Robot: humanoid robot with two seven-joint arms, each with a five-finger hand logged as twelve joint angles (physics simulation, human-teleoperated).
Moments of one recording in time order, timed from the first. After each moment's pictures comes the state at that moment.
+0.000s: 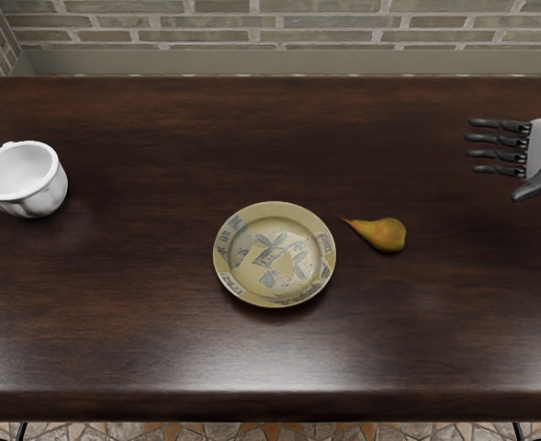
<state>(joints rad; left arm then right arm) 0.06 0.00 -0.09 -0.34 -0.12 0.41 -0.30 0.81 -1.04 0.60 1.15 0.13 0.61 -0.45</state>
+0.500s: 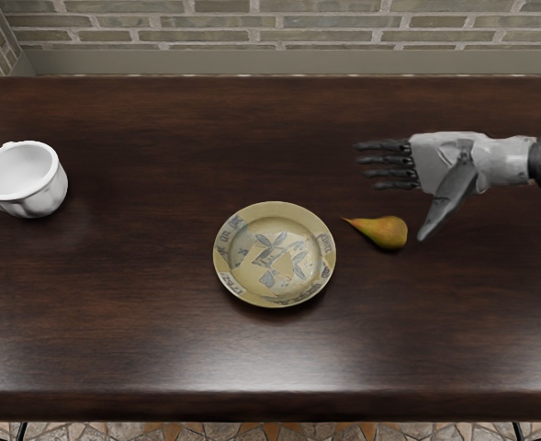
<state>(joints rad) 0.06 0.00 -0.09 -0.34 -0.12 0.41 -0.30 0.92 -0.84 0.60 1.37 -0.17 0.59 -0.49</state>
